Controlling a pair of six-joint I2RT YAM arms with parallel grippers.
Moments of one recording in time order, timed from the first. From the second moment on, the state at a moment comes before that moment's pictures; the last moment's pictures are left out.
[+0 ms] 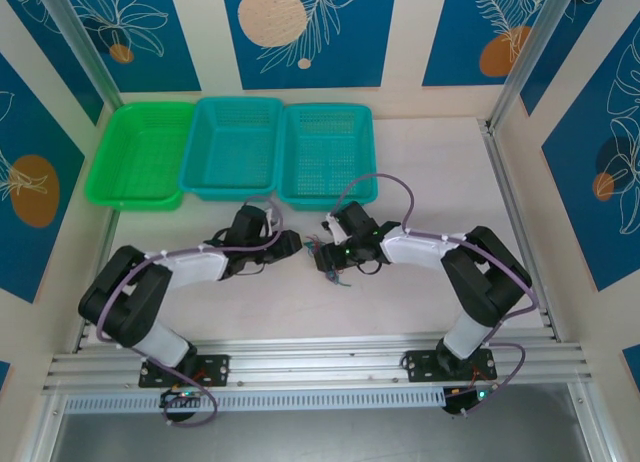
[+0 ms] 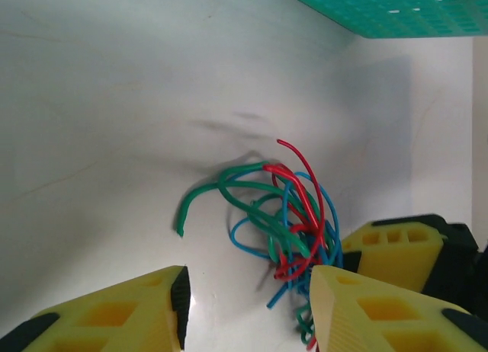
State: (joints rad) left arm -0.56 1.56 0.65 0.17 0.35 -0.86; right arm 0.69 1.66 0.87 -0.25 -0.29 0.37
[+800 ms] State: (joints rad) left arm -0.56 1.69 0.68 0.27 0.35 -0.91; right arm 0.70 1.76 0.96 -0.24 -0.25 0.41
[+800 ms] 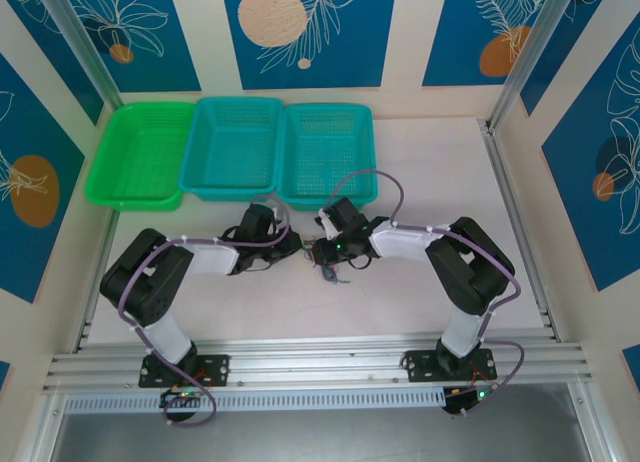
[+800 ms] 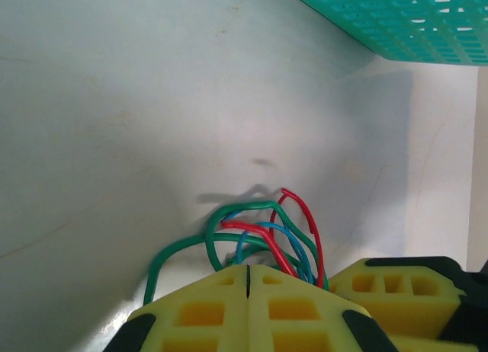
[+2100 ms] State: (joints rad) left arm -0.57 1.50 0.49 0.36 0.31 -0.93; right arm 0.56 1.61 0.76 -0.11 -0.49 0.65
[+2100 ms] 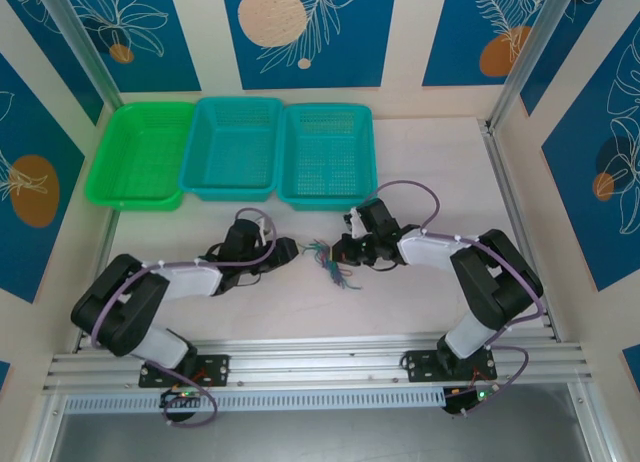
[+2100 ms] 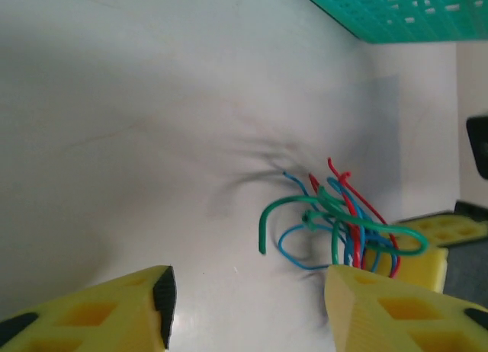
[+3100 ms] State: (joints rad) left arm -0.59 1.42 0.55 0.34 0.28 -0.91; right arm 0.46 1.58 0.70 0.01 -0.65 0.69
